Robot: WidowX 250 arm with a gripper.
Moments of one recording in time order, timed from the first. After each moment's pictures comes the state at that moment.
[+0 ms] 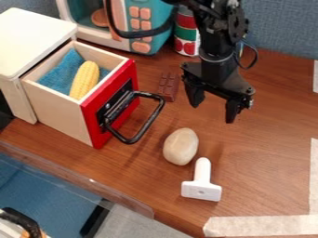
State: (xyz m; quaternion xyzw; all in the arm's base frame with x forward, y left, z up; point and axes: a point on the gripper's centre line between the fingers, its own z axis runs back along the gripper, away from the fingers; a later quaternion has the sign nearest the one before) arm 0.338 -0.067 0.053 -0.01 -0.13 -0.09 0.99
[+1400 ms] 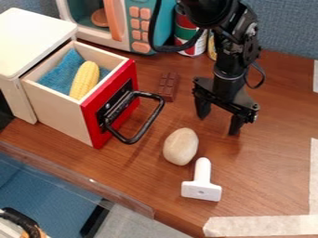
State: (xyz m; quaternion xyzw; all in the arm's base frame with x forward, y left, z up) arm 0.359 -0.072 0.011 0.03 -0.10 -0.10 0.99
